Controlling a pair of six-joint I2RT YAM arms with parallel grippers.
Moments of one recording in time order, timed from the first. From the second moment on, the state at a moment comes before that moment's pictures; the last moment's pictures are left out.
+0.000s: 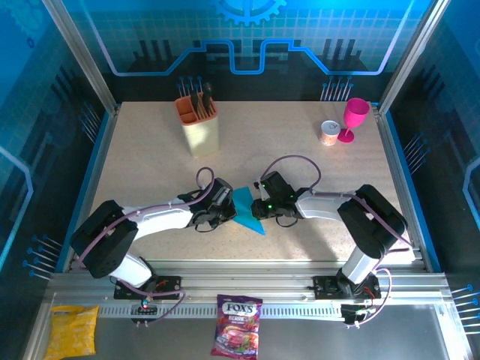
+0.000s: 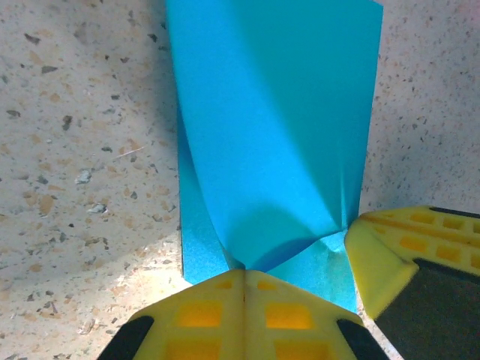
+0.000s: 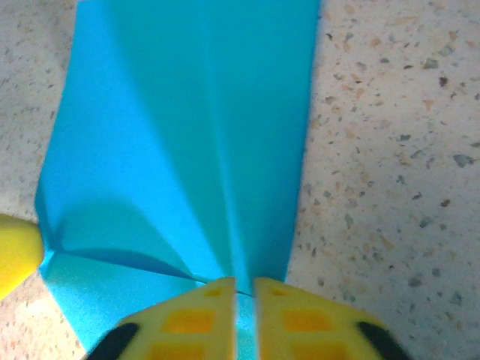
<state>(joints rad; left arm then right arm) -0.72 1.51 0.72 -0.21 0.06 -1.16 0.69 1.66 0.79 -0.12 -0.22 0.48</state>
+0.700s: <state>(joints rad) -0.72 1.50 0.72 -0.21 0.06 -1.16 0.93 1.53 0.77 -0.18 -0.03 0.43</state>
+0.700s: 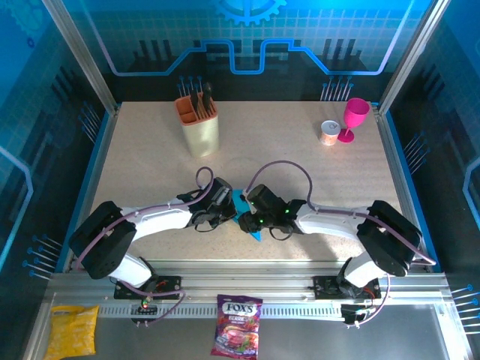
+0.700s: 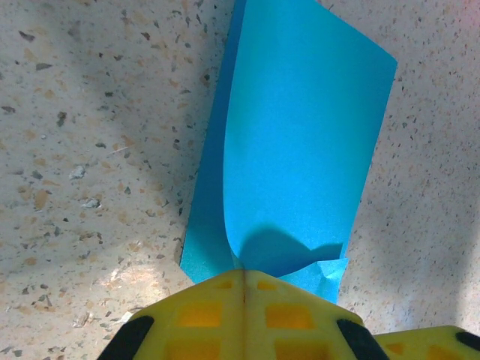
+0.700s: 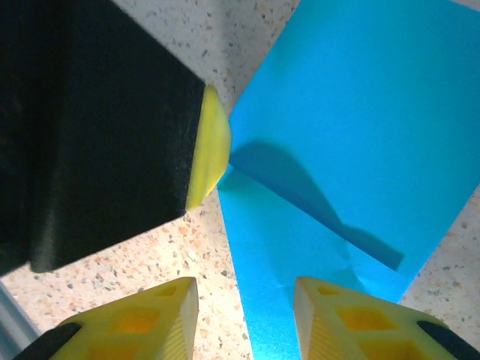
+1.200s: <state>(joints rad) -0.72 1.47 0.72 -0.21 0.07 -1.17 0.97 1.64 0.77 -0.16 0.06 0.44</state>
